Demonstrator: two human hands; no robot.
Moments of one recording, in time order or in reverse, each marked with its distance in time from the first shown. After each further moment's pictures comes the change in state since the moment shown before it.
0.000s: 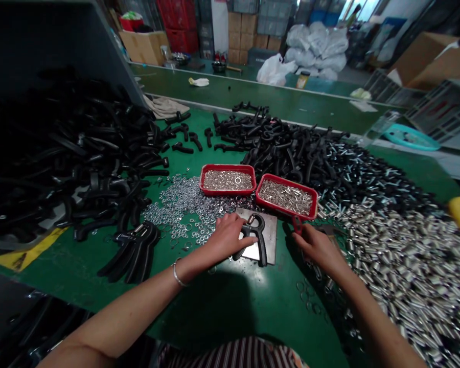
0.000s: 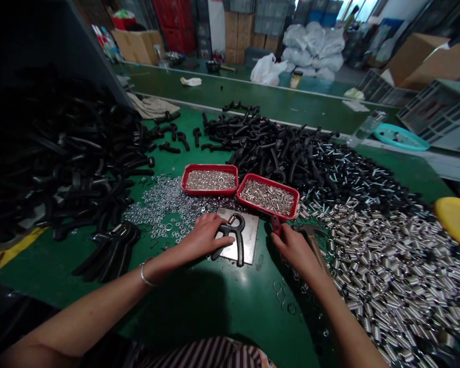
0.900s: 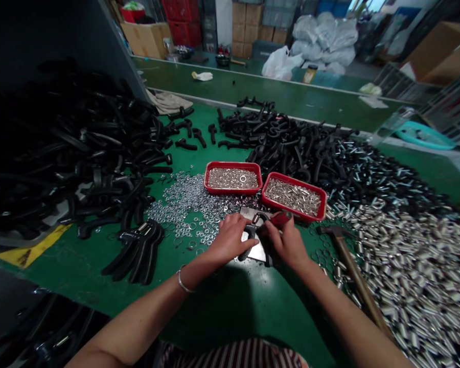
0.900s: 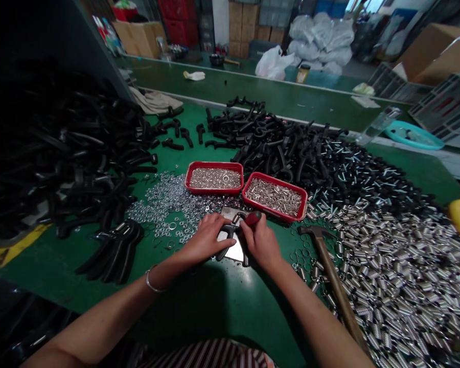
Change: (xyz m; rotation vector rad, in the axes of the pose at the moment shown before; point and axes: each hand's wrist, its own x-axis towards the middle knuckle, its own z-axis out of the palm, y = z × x) left_hand -0.008 -0.010 0.010 -0.070 0.047 -0.018; right_hand 0.018 -0.080 0.063 0.227 0.163 -0.195
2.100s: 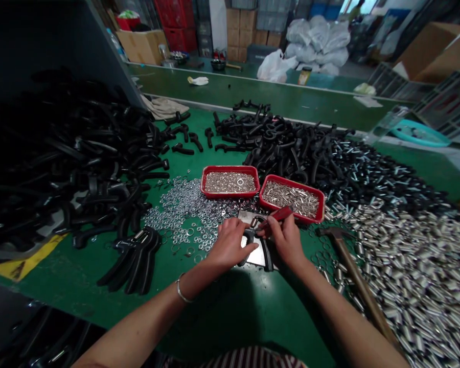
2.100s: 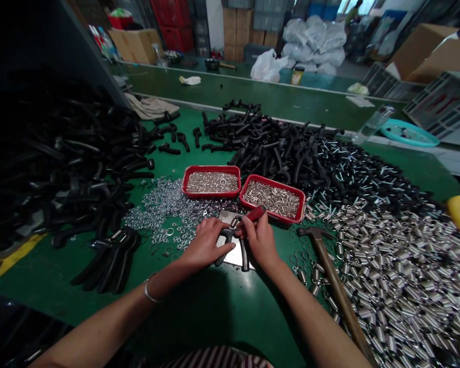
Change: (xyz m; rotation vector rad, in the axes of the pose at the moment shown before) left_hand 0.000 0.004 0.002 0.037 0.023 0.006; right_hand 0.011 -0.002 0.006 0.362 0.059 0.111
